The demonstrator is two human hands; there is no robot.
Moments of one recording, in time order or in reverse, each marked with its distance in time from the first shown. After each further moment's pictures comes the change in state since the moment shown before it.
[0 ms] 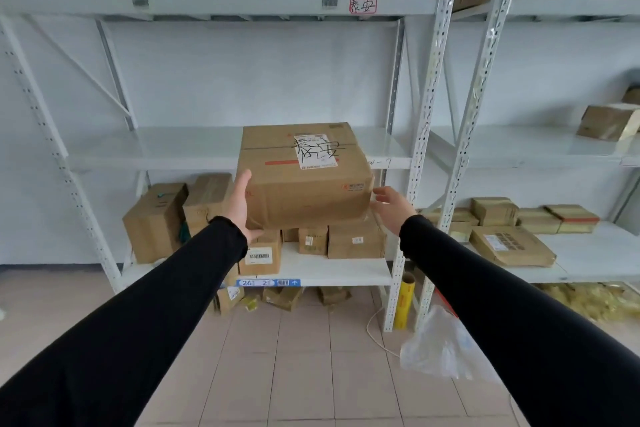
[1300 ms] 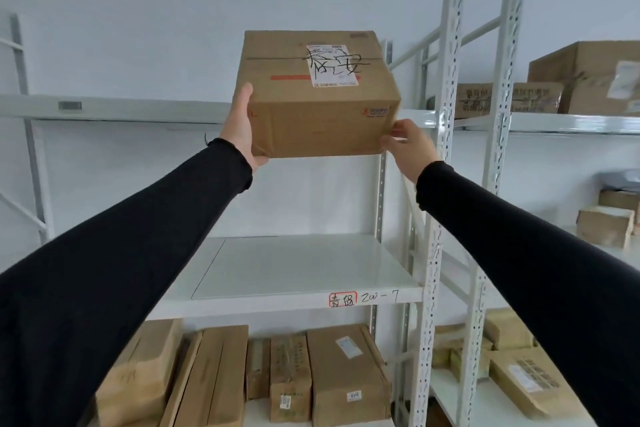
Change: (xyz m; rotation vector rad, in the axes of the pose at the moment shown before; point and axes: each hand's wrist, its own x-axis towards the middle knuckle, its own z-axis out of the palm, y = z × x) left_hand 0.202 0.303 0.198 -0.016 -0.307 0.462; right_hand 0.314 -0.224 -0.117 0.017 0.462 -0.470
